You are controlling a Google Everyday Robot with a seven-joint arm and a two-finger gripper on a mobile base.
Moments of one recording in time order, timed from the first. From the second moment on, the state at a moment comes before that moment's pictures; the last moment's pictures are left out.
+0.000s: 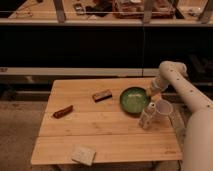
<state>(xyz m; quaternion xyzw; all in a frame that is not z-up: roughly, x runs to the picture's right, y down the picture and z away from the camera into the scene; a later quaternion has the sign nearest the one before) 0.295 0.030 0.926 -0.09 -0.26 -0.70 0.66</state>
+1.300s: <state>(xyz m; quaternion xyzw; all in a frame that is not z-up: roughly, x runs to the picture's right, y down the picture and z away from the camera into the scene) 0.168 0.081 0.915 0.00 -0.38 -0.77 0.52</state>
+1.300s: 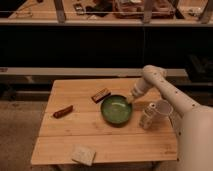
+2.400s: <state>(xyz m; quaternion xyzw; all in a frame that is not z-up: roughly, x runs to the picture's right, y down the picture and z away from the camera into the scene) 0.247 0.016 0.952 -0.04 -0.26 -0.71 0.65</state>
